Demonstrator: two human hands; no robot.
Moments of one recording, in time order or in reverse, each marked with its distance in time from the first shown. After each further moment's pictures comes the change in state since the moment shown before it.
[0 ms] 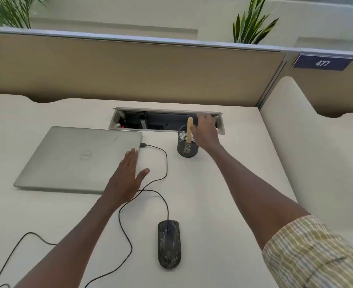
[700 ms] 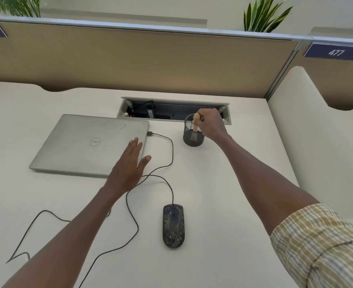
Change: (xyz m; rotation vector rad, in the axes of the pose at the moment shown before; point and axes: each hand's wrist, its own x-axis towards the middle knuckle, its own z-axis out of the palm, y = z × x) left_hand -0.022 -0.001 -0.009 -0.037 0.095 0.034; right_hand -0.012 0.002 -0.009 0.125 -0.075 -0.084
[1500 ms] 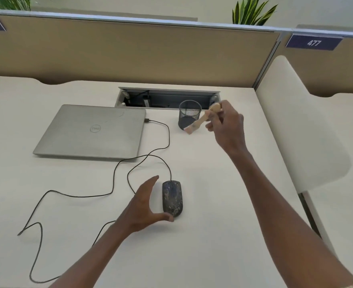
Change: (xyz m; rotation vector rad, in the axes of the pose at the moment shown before) left_hand -0.151 0.017 0.052 -0.280 -0.295 -0.014; right_hand -0.162 -0.041 -0.064 0.311 0.339 -0.107
